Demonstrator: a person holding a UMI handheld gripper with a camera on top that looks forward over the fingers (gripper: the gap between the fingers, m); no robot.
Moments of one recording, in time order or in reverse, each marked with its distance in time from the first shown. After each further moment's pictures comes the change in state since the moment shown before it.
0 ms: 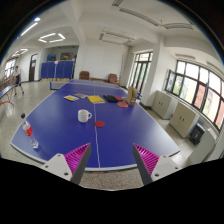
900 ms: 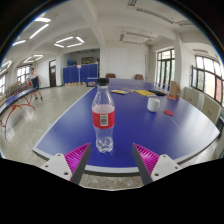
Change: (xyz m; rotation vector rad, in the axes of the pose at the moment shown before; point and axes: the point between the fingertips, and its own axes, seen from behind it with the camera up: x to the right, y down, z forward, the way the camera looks) arm -0.448 0.094 0.045 0.037 -0.279 0.050
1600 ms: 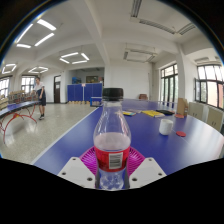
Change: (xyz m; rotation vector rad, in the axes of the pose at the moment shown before) arm -0.026 -0.080 0.107 0.231 -0.044 -0.015
